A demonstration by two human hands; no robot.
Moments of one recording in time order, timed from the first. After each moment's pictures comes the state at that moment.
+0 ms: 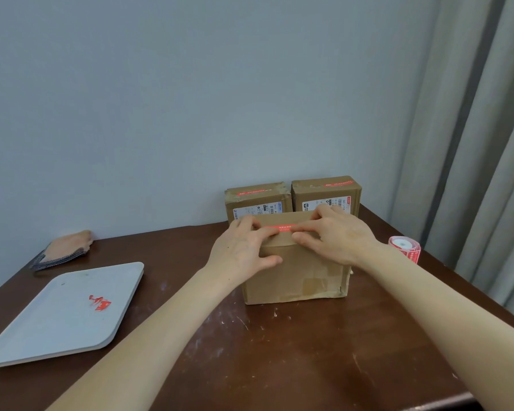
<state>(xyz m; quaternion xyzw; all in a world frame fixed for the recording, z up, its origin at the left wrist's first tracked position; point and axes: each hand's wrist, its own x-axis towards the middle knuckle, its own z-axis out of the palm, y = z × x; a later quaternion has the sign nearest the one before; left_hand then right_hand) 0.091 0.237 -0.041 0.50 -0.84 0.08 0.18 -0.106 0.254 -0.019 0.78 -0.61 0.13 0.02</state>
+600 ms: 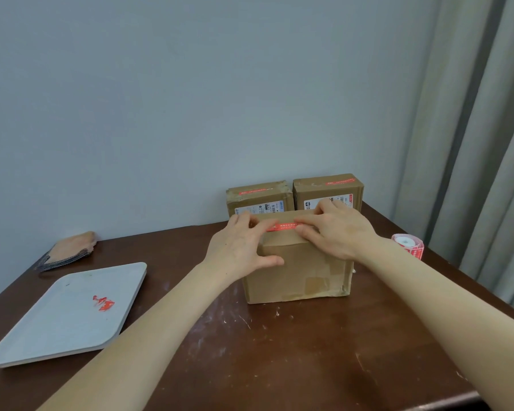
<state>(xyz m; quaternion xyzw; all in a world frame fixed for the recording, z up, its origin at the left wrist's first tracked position) 0.095 0.235 -0.034 0.52 -0.84 0.09 0.14 -0.107 0.247 -0.020 0.77 -0.62 0.13 0.05</state>
